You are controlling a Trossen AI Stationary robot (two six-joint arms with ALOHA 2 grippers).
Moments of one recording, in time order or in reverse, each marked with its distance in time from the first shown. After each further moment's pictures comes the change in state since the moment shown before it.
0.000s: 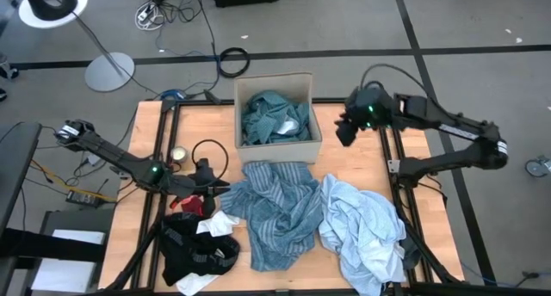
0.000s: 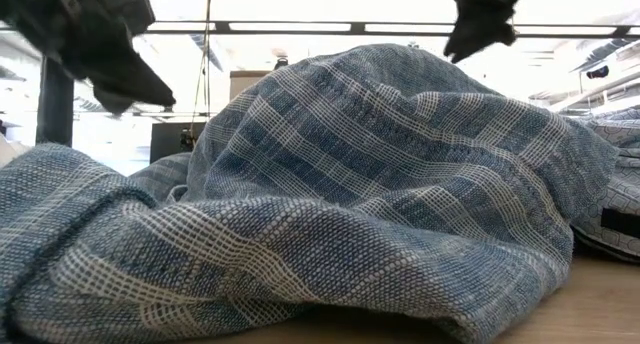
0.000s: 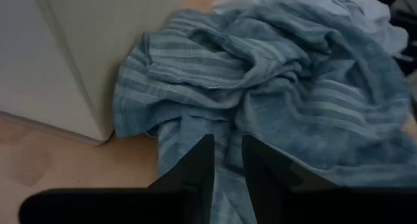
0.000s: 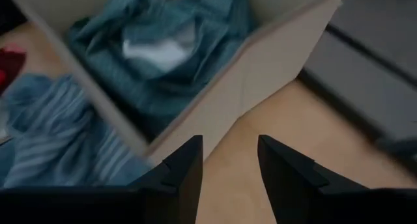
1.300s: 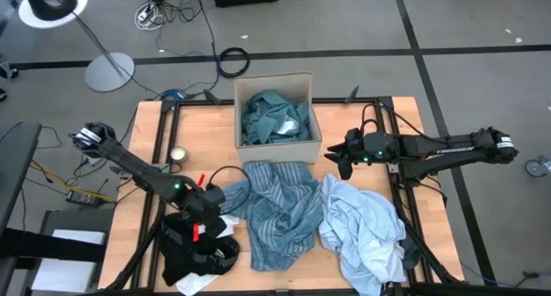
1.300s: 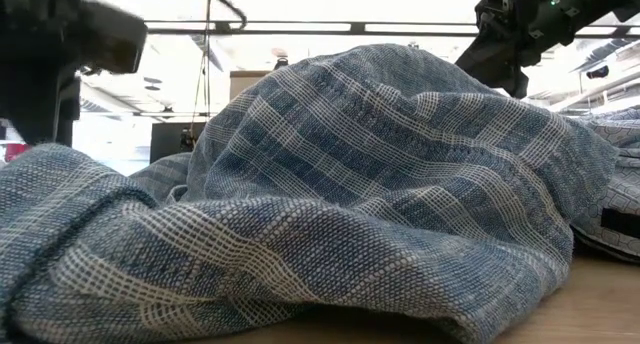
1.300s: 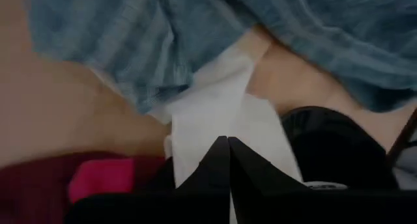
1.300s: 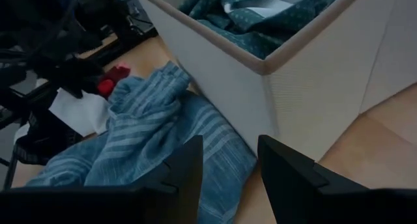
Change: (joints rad) left arm -0.090 0.429 0.338 -0.473 0.414 -0.622; right arm 0.298 -0.242 -0.605 0.673 0.043 0.184
